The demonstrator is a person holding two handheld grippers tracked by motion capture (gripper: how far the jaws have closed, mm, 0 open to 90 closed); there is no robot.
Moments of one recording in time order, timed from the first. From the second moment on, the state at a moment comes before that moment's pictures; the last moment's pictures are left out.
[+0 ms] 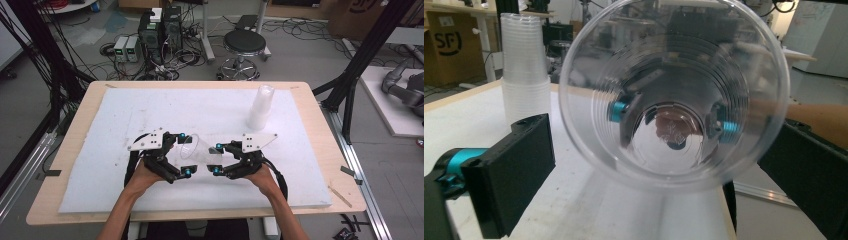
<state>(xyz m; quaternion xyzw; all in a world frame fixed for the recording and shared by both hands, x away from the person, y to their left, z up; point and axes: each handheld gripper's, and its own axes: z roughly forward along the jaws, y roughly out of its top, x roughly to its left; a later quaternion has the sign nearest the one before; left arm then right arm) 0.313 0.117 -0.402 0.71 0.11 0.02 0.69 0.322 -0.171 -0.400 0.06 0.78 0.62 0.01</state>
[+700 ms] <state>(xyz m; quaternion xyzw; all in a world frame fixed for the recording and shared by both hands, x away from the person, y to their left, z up) 0.317 0.110 -0.396 0.72 0.08 0.01 0.69 0.323 -0.170 -0.401 0.05 0.78 0.62 0.00</state>
